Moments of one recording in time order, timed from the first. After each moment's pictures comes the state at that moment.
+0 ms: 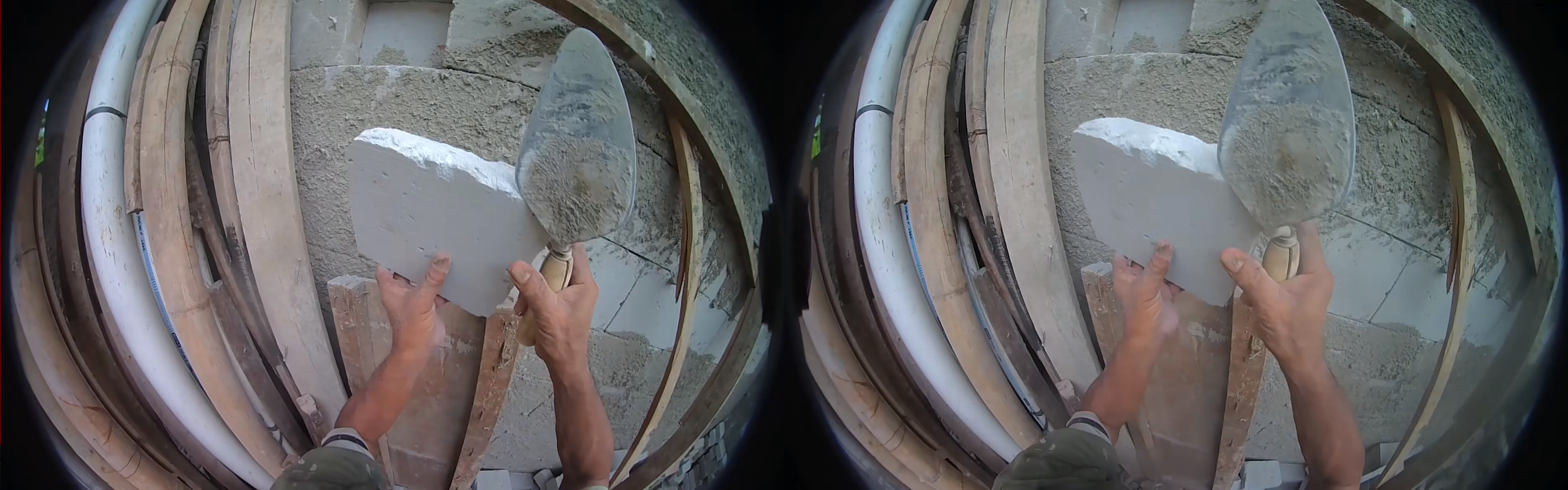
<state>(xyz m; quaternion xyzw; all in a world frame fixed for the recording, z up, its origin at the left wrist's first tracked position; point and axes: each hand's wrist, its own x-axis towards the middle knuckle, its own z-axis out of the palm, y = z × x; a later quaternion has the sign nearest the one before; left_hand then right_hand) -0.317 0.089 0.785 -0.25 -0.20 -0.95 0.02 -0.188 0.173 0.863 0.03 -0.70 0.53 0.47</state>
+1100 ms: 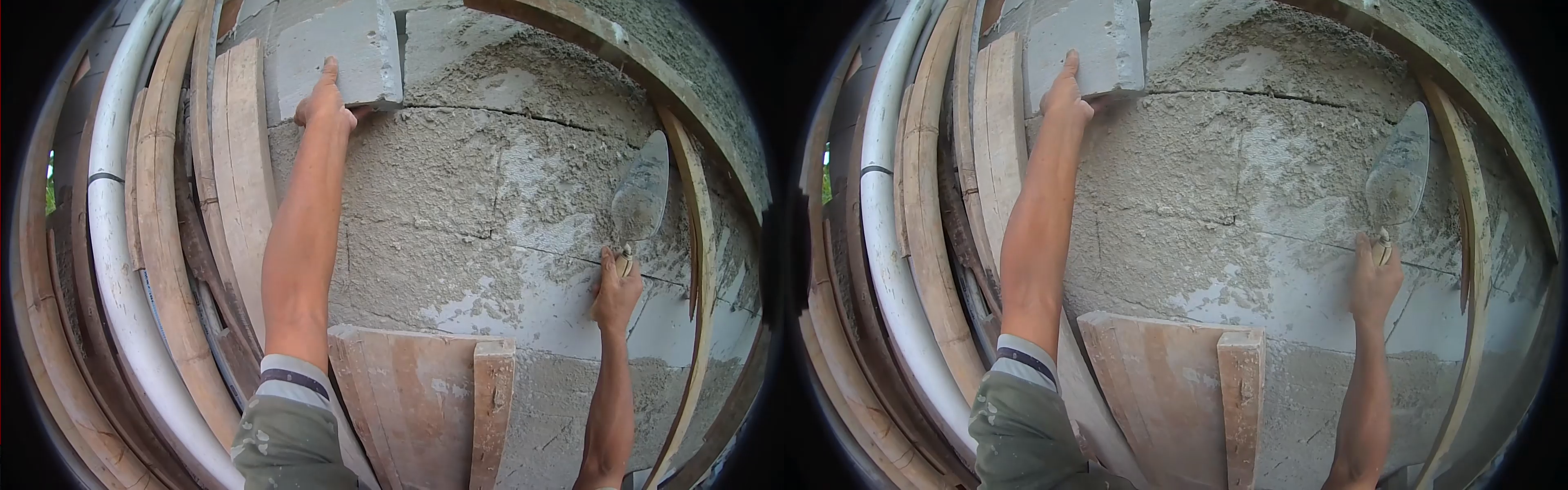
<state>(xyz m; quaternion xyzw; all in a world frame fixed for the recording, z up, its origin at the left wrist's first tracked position) -0.466 0.066 1.093 -0.17 -0.24 -0.95 0.14 -0.227 0.397 0.863 -0.17 -0.64 0.34 0.67</state>
